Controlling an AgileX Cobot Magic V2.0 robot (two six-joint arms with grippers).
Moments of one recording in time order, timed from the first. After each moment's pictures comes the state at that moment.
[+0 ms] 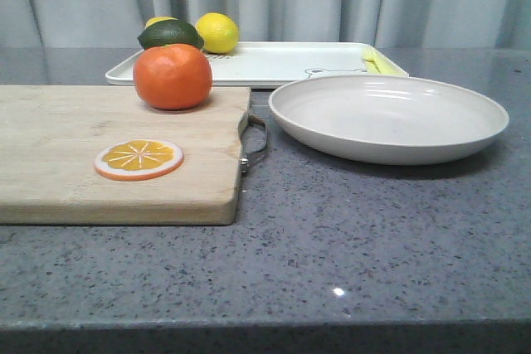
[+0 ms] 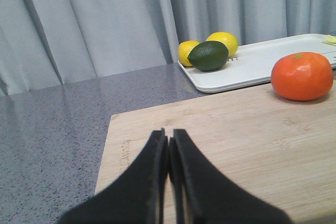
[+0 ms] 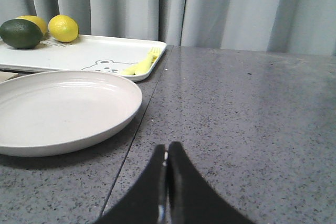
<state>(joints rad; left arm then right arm) -0.15 0.00 0.00 0.00 0.04 0.11 0.15 -0.01 0.03 0.03 0.06 0.00</state>
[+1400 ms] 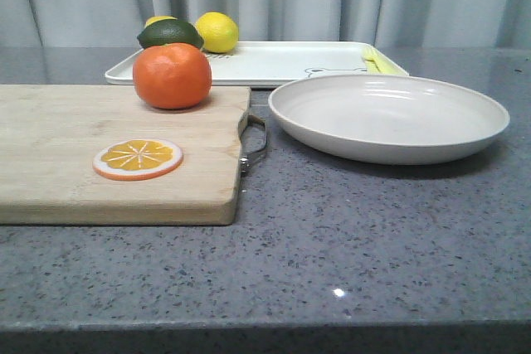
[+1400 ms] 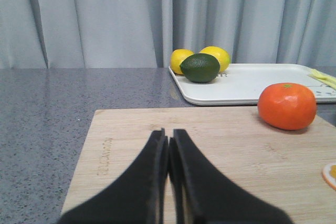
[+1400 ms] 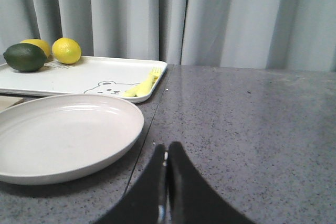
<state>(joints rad) -0.15 0.00 -0.05 -0.21 0.08 0.11 0.15 -0.01 -0.03 0.06 0.06 0.00</state>
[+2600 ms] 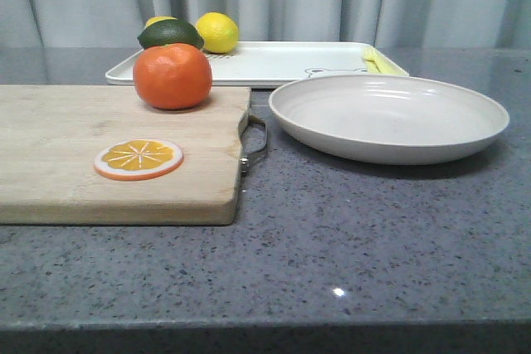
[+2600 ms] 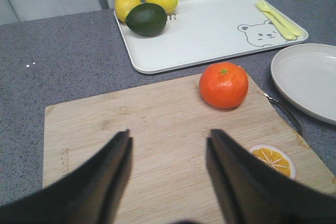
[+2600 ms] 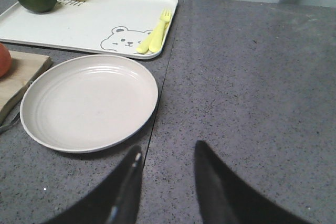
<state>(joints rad) -0.15 0.53 -0.77 -0.28 0.71 0.24 0.15 0.34 -0.72 0.07 0.82 0.00</state>
